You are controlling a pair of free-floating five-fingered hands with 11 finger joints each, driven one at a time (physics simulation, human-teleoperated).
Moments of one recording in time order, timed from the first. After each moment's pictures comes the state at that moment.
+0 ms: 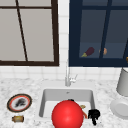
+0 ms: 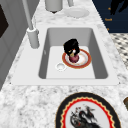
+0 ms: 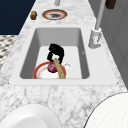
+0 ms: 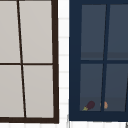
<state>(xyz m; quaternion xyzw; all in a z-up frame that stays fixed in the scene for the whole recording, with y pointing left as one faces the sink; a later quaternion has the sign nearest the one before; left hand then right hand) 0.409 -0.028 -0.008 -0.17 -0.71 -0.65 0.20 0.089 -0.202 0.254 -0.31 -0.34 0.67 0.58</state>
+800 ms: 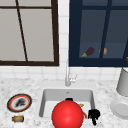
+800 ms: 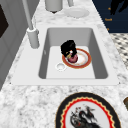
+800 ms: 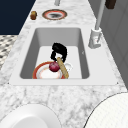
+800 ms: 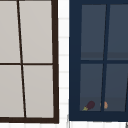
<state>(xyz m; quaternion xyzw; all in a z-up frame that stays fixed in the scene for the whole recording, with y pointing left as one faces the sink) 0.429 -0.017 -0.011 -0.15 -0.71 -0.66 0.20 0.089 -0.202 0.254 -0.31 -0.34 0.67 0.58</state>
